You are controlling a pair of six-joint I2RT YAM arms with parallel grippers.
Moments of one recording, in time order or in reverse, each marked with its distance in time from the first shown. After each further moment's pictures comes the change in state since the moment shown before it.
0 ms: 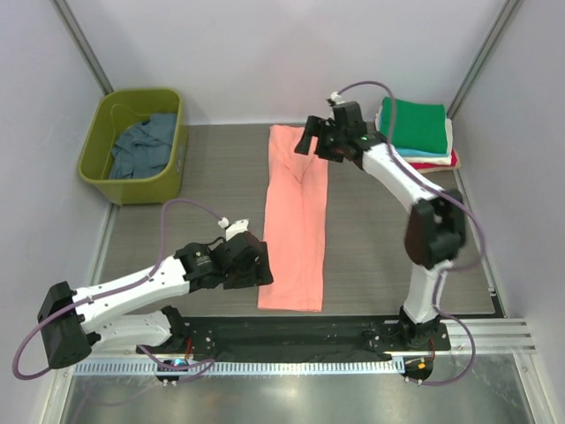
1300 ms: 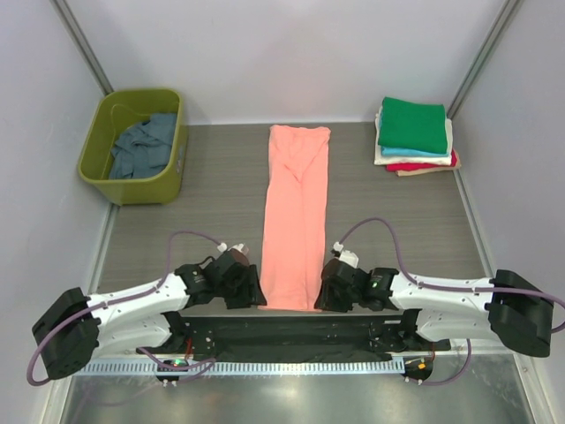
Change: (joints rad) left arm 0.099 -0.068 -0.411 0.351 0.279 0.007; right arm 0.729 -0.922 -1.350 0.043 0.285 0.703
